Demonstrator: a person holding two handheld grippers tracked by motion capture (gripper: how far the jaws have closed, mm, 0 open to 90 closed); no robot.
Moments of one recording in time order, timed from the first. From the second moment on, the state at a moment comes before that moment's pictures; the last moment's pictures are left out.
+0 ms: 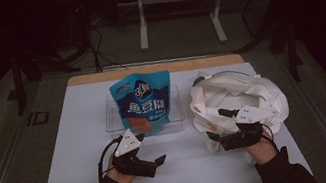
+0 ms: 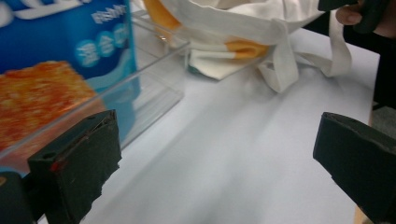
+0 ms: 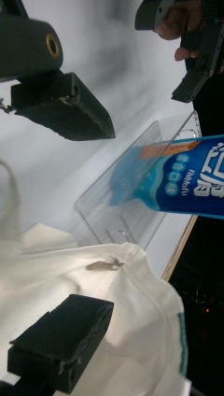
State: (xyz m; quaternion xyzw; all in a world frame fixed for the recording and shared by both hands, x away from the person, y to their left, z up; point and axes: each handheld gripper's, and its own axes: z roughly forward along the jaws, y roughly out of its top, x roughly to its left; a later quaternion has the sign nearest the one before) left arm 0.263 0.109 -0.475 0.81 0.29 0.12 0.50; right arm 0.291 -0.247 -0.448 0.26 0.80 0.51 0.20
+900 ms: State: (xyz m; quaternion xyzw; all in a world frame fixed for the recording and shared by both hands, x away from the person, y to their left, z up) left arm 0.257 0.100 -0.489 0.82 0.26 0.13 0.49; right arm 0.272 -0.270 -0.464 0.27 0.78 0.51 0.24
